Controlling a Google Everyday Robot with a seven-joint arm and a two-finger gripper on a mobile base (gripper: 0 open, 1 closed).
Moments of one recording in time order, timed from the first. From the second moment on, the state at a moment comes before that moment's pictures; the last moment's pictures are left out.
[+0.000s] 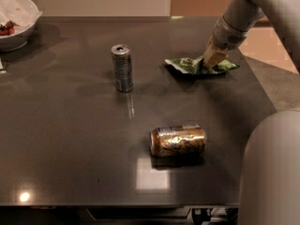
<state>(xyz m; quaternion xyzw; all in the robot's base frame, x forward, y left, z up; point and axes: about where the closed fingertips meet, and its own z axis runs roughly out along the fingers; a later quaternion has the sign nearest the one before) 0.680 -0.193 0.862 -0.68 0.72 0.03 0.17</state>
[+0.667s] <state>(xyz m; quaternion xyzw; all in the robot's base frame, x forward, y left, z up) 0.623 -0.179 0.888 -0.70 0.69 0.05 0.19</state>
